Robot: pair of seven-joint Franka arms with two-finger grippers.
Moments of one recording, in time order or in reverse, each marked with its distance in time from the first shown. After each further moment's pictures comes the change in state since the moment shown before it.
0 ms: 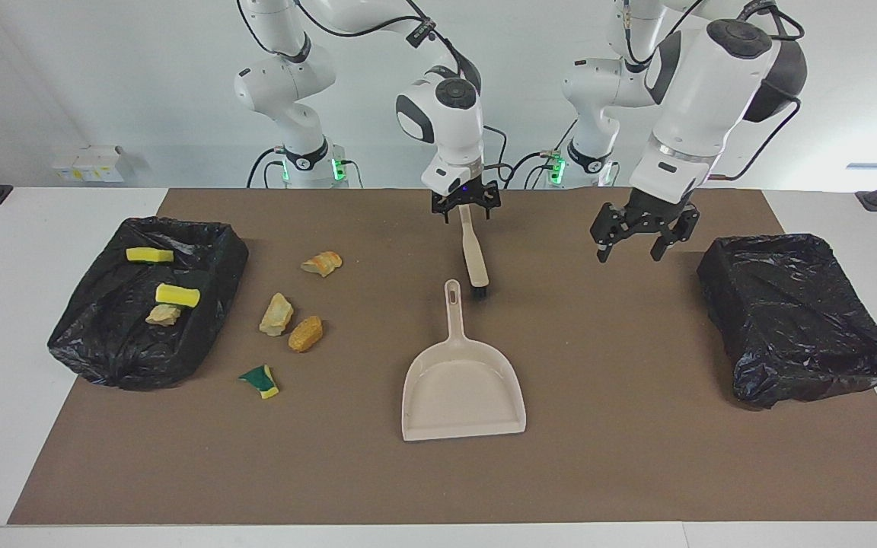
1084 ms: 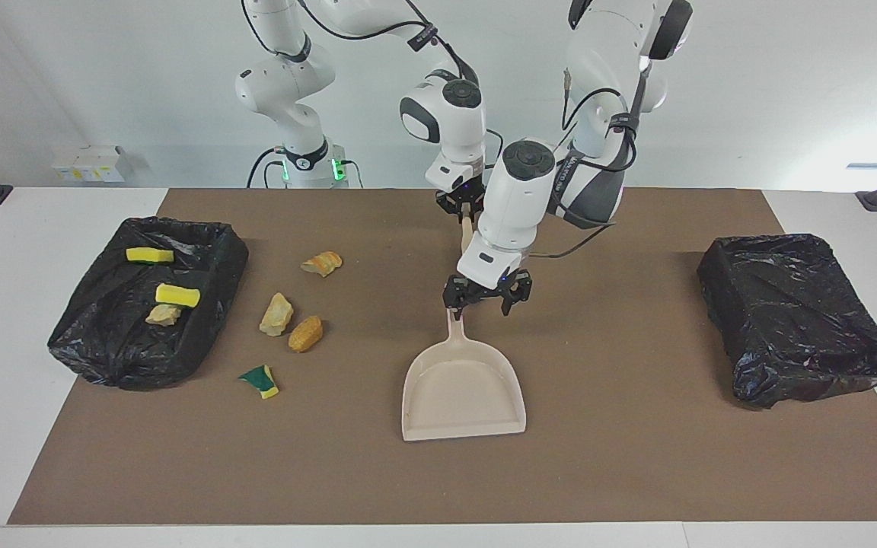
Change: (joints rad) left arm -0.236 0.312 0.000 0.106 0.039 0.201 -0.291; right arm -0.016 -0.001 -0.016 -0.005 -0.061 -0.015 0.052
